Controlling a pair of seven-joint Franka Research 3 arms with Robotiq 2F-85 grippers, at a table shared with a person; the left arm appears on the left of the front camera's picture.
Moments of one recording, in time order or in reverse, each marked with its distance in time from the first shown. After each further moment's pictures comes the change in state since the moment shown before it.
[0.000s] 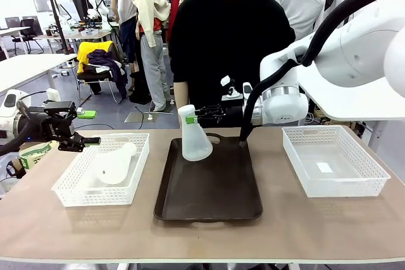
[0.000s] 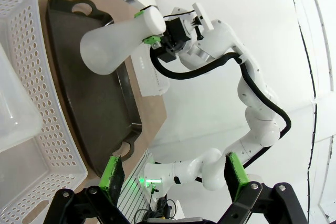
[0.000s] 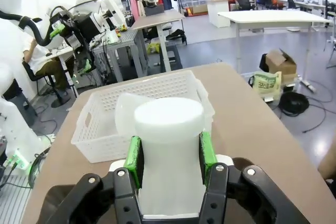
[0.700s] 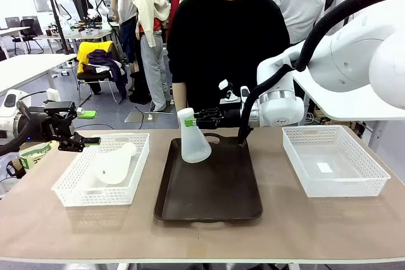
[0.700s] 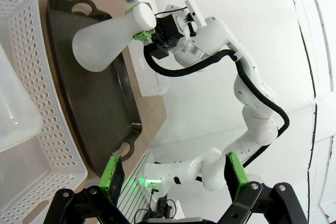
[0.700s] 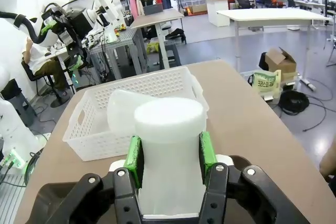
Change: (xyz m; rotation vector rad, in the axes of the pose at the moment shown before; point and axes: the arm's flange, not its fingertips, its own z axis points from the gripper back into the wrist) left arm 0.000 0.000 0.000 0.000 0.000 0.000; right arm -0.011 -0.013 -0.006 -0.001 -0.001 -0.005
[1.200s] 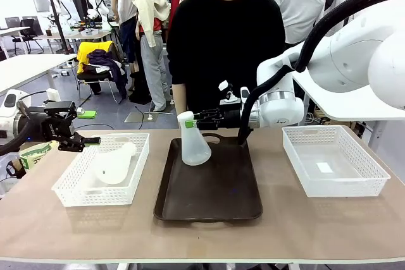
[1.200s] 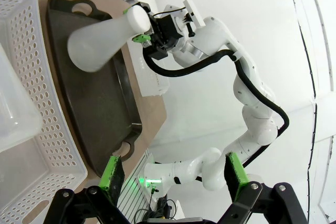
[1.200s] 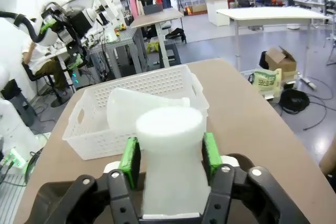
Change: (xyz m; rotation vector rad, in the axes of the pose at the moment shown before) left arm 0.000 0.000 0.000 0.000 0.000 0.000; right arm -0.002 0.000 0.000 0.001 0.002 -0.002
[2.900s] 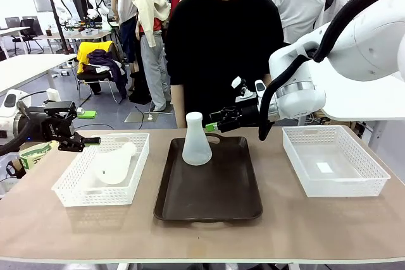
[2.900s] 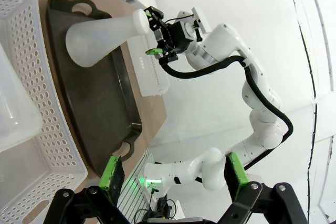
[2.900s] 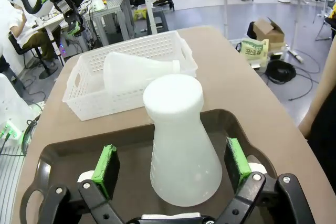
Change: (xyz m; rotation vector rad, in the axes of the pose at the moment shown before) left arm 0.000 0.000 0.000 0.000 0.000 0.000; right arm 0.015 0.012 0.057 -0.057 0.171 0.028
